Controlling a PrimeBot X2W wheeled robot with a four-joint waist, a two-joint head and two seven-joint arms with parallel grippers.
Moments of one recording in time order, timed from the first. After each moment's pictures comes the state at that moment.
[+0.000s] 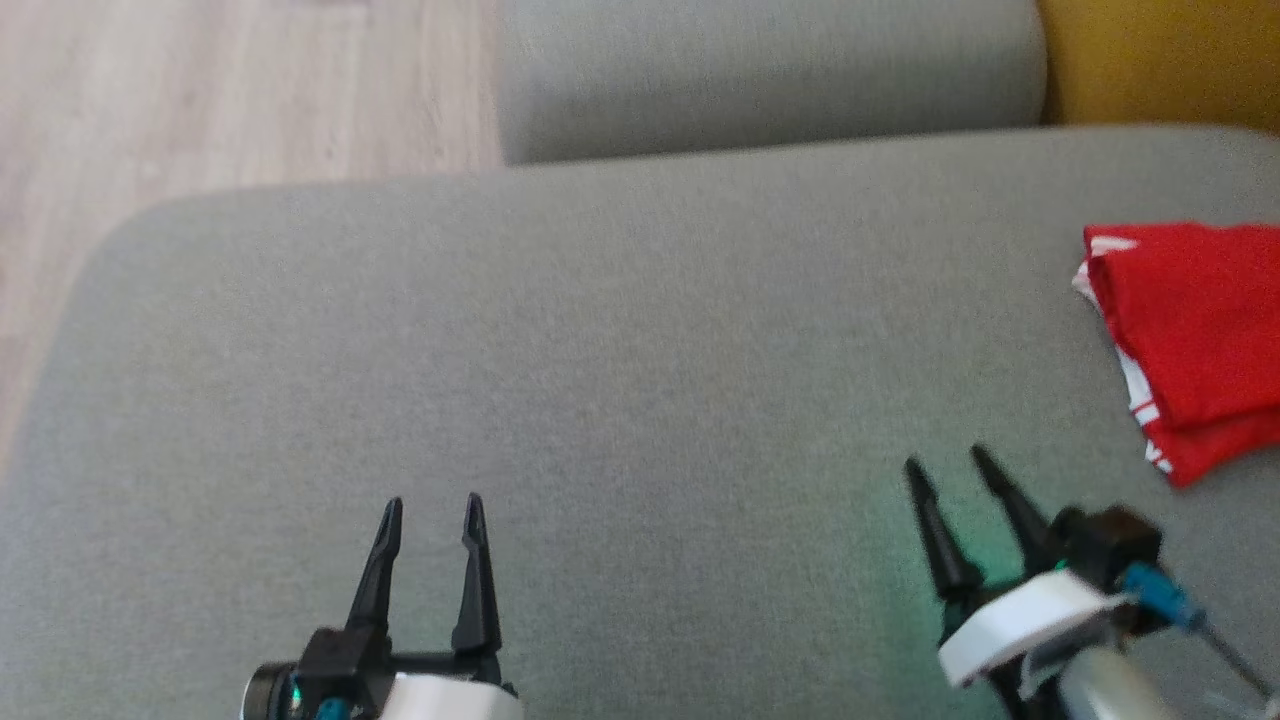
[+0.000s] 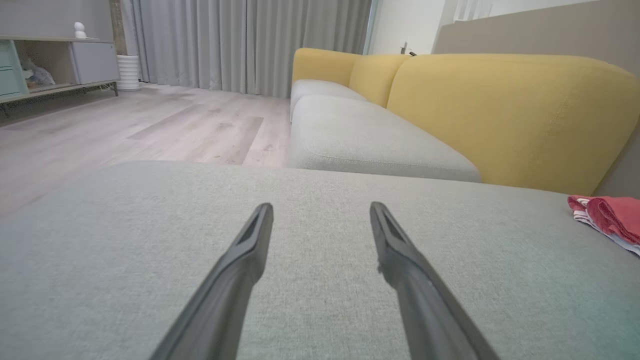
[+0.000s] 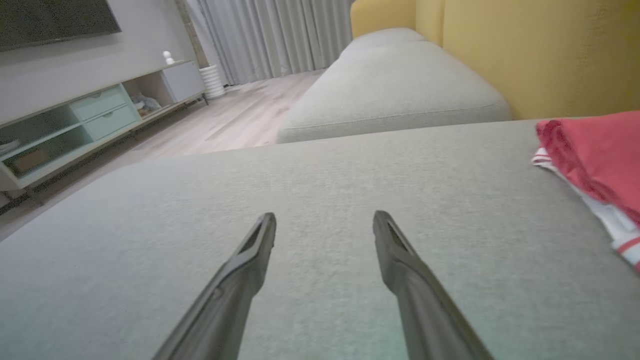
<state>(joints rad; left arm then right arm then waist) 0.05 0.05 -0.32 0.18 -0.27 0.16 -0.26 -0.11 -0.21 0.29 0.44 0.38 0.12 -0.24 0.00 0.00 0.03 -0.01</state>
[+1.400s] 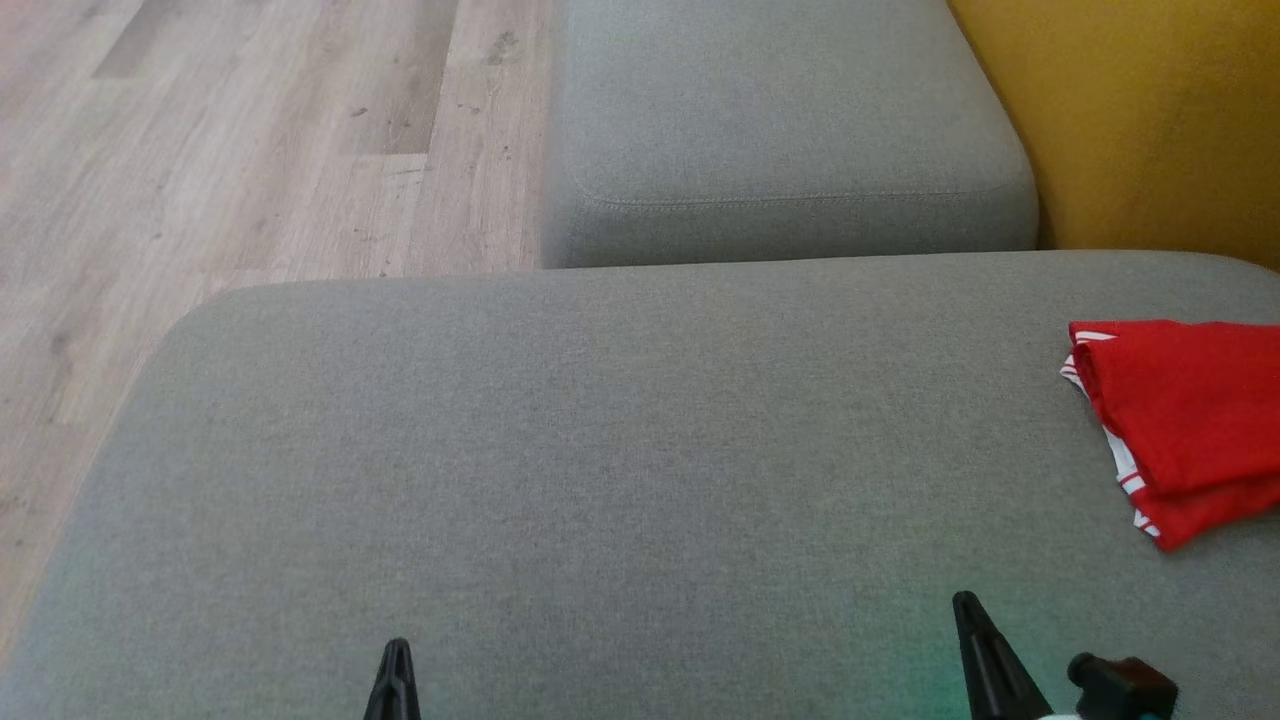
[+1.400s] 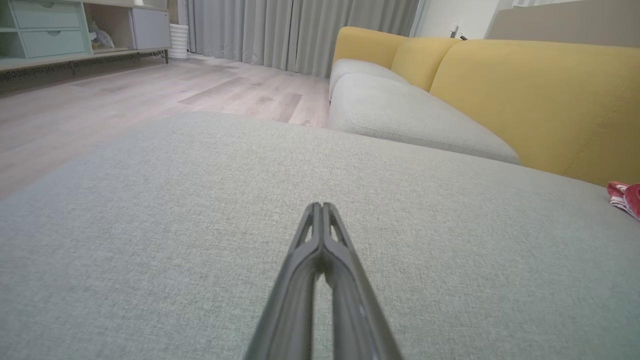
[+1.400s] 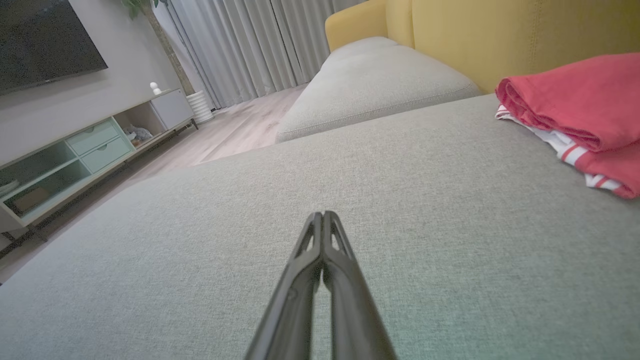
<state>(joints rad) 0.23 0.06 -0.25 0.25 -0.32 0.15 -0.24 0.19 -0.06 0.15 0.33 0.30 0.12 -0.23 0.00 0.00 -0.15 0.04</state>
